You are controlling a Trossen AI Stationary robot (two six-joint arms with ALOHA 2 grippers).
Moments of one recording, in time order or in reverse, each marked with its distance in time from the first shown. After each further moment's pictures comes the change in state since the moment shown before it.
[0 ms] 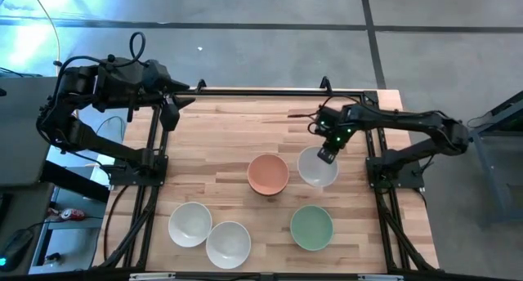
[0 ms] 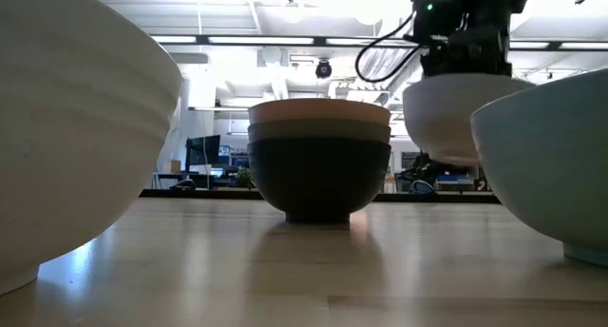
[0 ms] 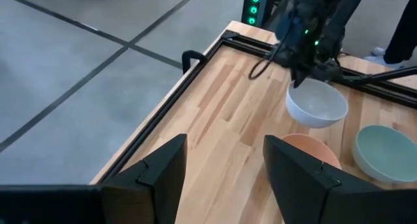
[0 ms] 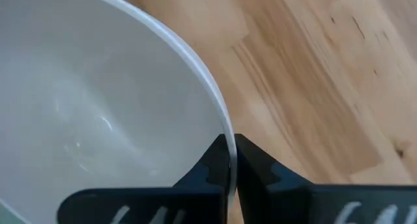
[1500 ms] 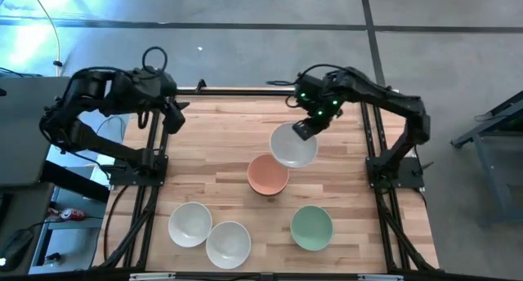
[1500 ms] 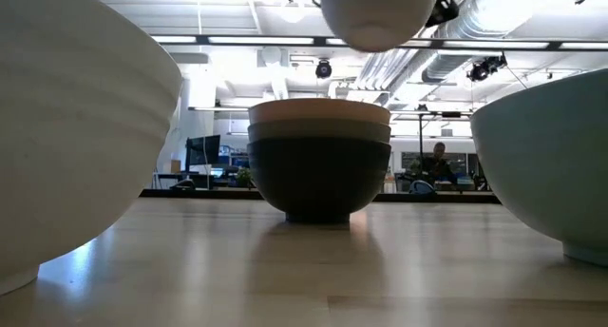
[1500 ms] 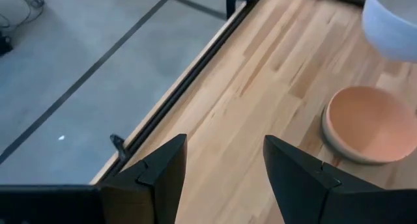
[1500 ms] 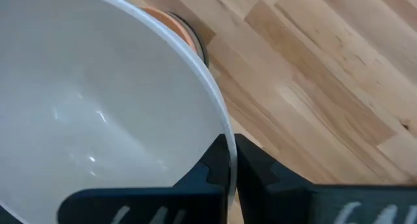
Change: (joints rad) left arm 0.000 -0.004 -0.090 -0.179 -0.133 -0.065; right arm 0.073 0.395 0.960 -0.529 -0.014 0.297
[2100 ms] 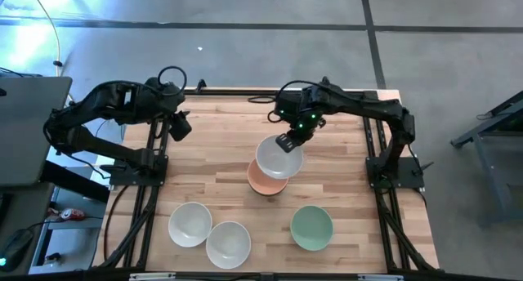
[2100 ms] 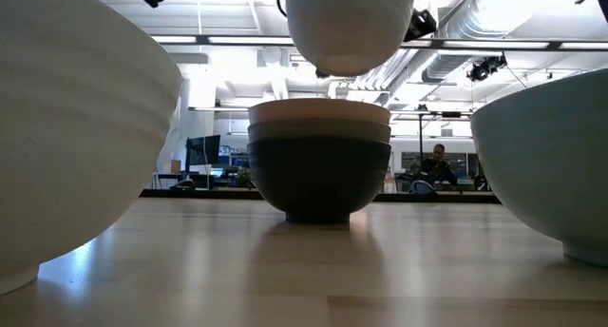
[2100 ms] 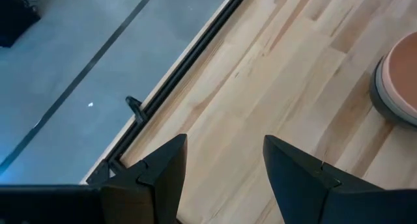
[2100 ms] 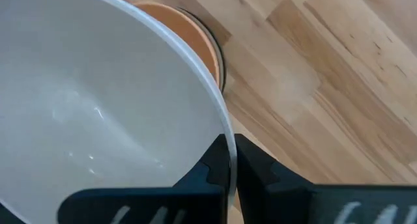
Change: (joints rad) left arm 0.000 -0.062 -0.263 0.017 -0.059 -0.043; right arm 0.082 0.132 0.009 0.090 0.027 0.062
